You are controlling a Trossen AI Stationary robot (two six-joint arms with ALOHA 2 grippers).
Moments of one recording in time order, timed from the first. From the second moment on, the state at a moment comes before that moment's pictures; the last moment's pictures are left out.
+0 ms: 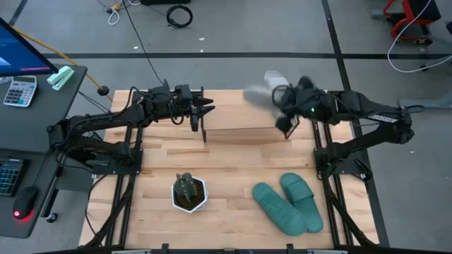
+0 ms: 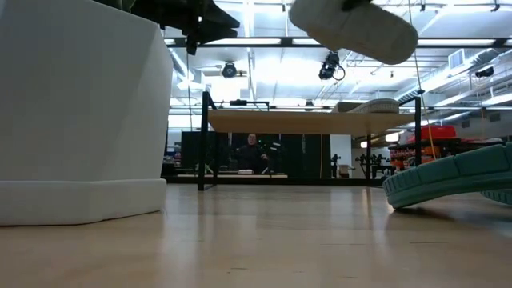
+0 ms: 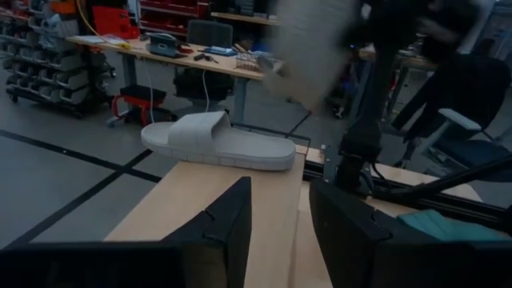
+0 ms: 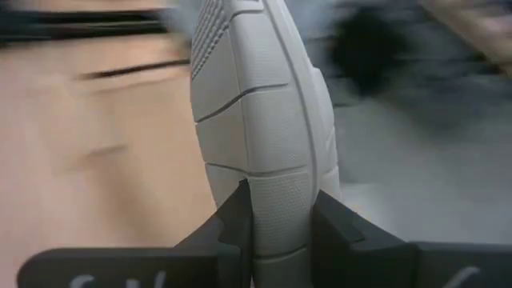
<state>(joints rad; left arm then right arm) 0.36 1.18 0.87 0.23 0.07 -0.12 -0.08 1.20 1.51 -1.00 0.65 0.09</state>
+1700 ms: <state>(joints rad) 0.50 1.25 0.87 0.54 0.21 -0.38 -0.29 1.80 2.32 -1.26 0.16 0.00</state>
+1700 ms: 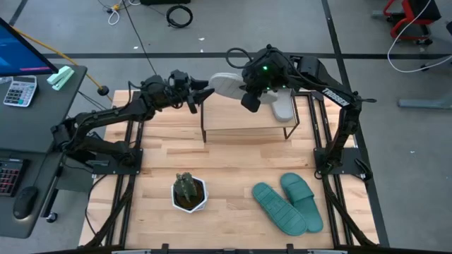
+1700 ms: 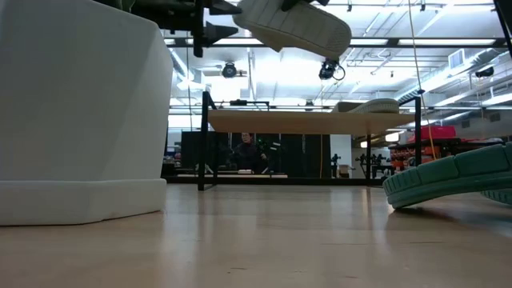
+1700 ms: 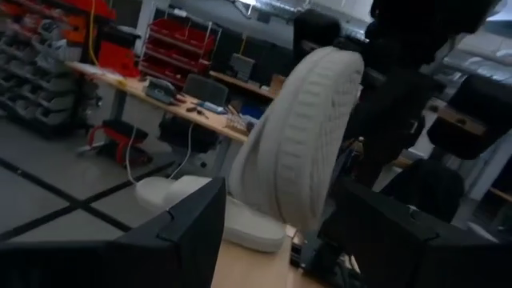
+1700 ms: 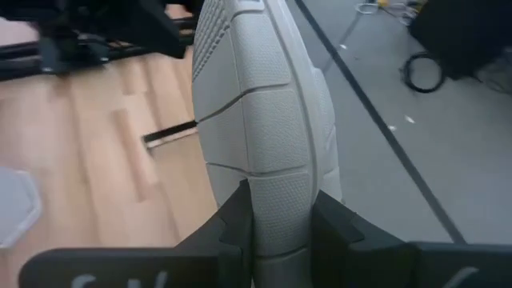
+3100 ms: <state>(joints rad) 0.54 1.25 0.87 0.65 0.30 -0.15 -0.29 1.75 2.33 -1.22 0.04 0.01</state>
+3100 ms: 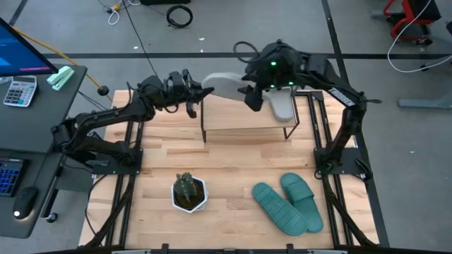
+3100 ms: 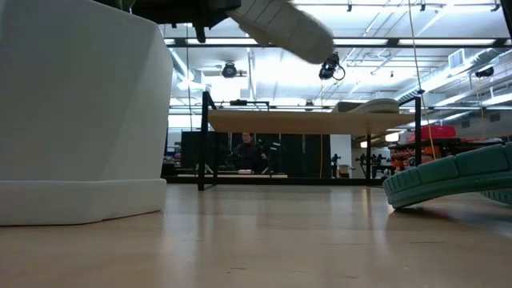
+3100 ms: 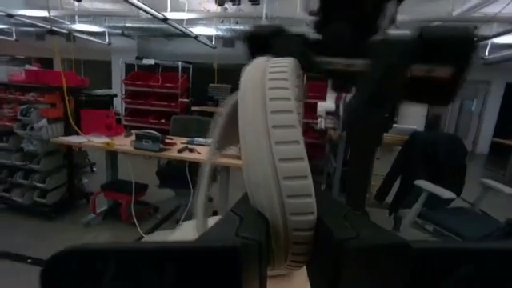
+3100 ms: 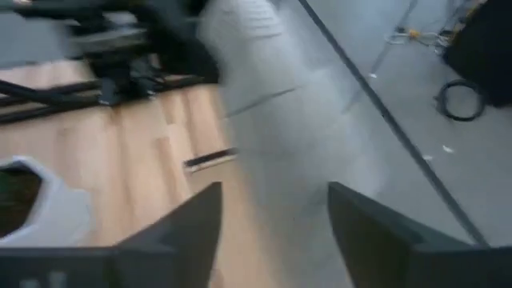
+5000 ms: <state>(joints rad) 0.75 1.59 1.20 1.54 0.83 -0.92 -0.34 1.57 2.31 -1.09 -0.11 0.00</state>
